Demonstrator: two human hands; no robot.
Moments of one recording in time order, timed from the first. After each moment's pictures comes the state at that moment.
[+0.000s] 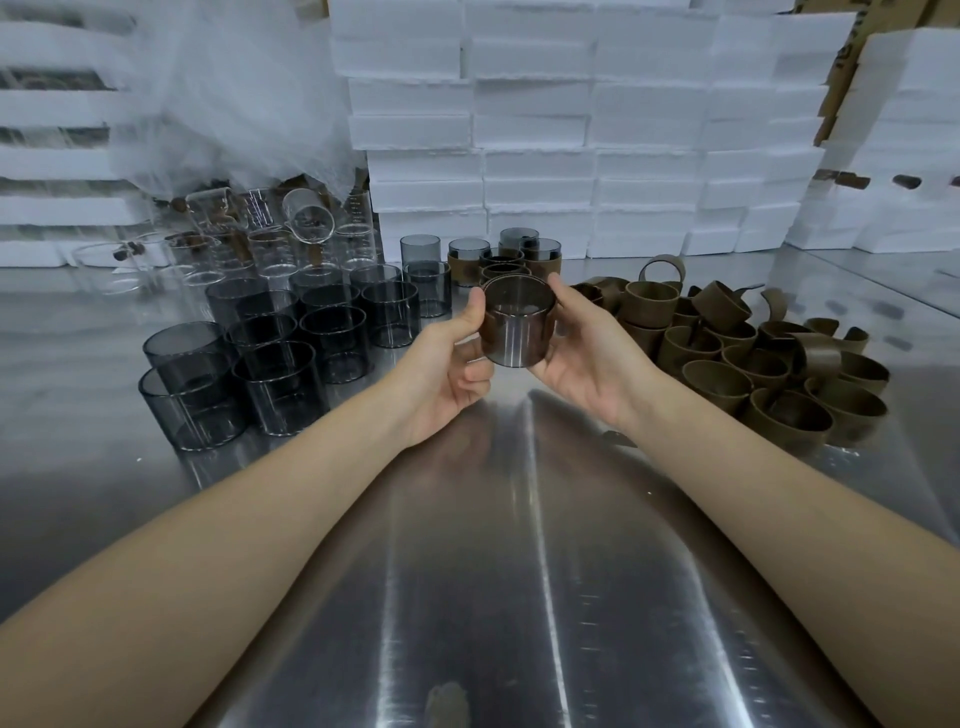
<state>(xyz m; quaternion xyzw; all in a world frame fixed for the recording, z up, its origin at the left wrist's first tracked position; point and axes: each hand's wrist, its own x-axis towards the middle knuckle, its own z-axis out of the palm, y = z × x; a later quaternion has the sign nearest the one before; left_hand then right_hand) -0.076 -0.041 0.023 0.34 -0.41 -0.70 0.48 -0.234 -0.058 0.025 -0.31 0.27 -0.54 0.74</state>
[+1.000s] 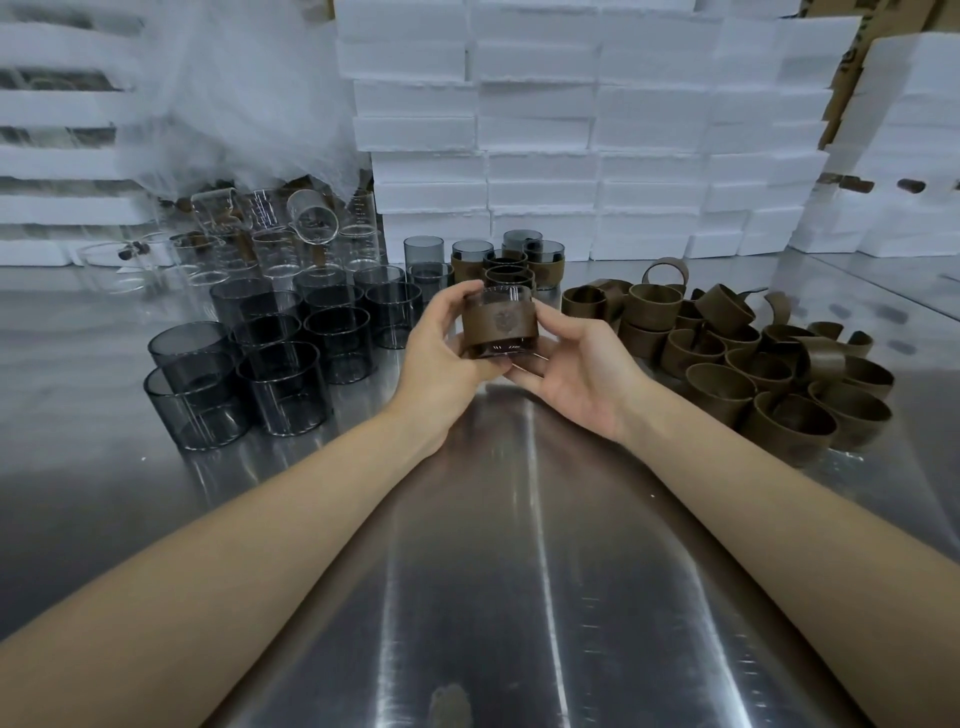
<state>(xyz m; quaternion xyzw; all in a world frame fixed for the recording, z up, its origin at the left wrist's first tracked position) -0.080 -0.039 0.006 0.38 -0.57 -0.42 0.60 -0.228 -0.052 0.020 -0.37 0.29 -0.51 0.72</state>
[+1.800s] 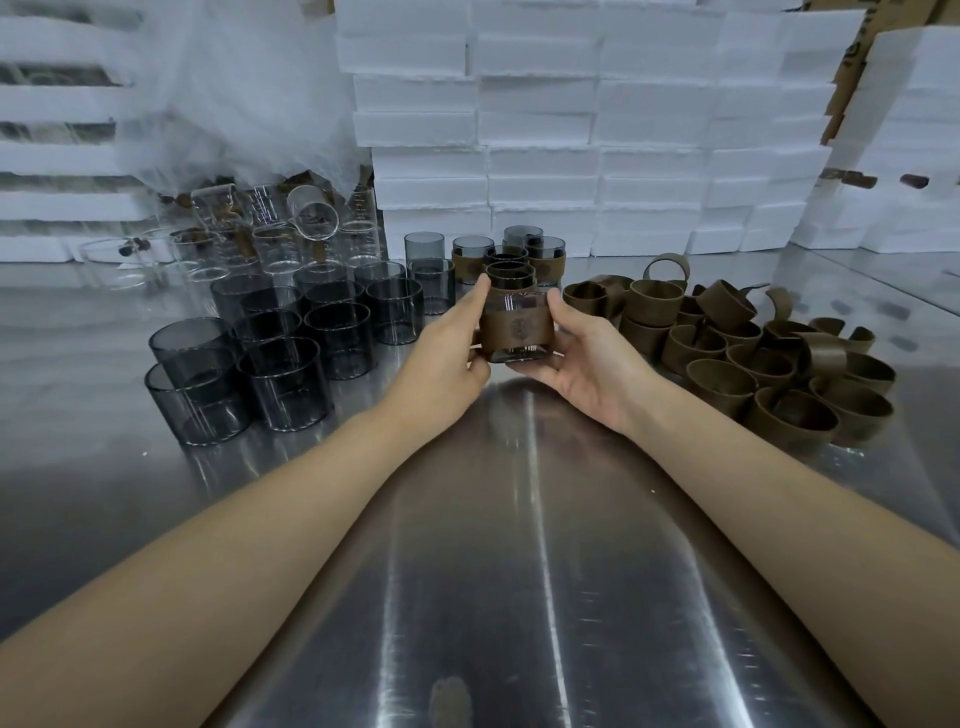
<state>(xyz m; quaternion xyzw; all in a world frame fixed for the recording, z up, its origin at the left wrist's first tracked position) -0.066 -0.054 0.002 0.44 -0.79 -0.14 0.41 -0.232 -0.057 0.018 -0.40 0.36 -0.53 0.66</state>
